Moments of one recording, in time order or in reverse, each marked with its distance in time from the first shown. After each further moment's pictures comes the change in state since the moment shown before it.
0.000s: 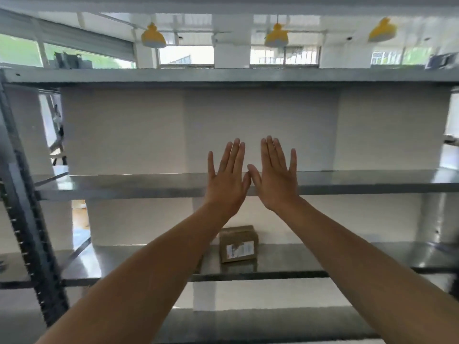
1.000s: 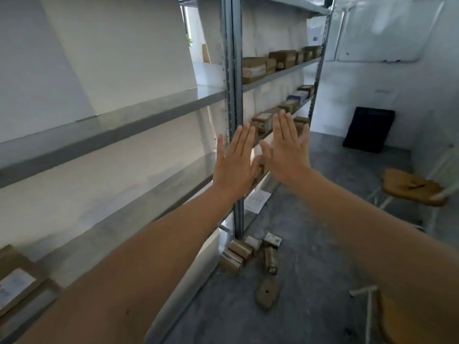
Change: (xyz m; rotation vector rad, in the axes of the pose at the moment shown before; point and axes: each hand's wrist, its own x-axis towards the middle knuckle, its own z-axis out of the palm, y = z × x) left_hand -0.052 0.511 0.044 -0.800 -0.150 0.746; right_hand -0.234 0.445 -0.058 -0.516 -0.211 0.746
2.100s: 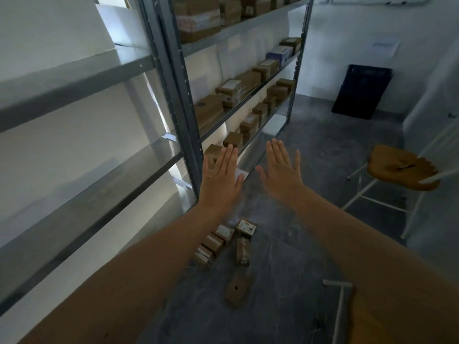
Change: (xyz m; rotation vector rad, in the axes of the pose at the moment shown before) left_hand 0.133 0.099 0.246 -0.108 -0.273 -0.056; right_hand 0.092 0.220 0.193 0.042 -0.425 0.040
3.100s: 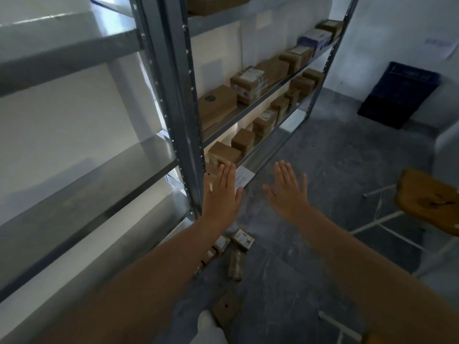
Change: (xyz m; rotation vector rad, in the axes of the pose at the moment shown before) left_hand 0.140 -0.063 0.135 -0.146 -0.179 -0.237; right_hand 0.183 0.029 0.099 0.034 -0.287 -0.007
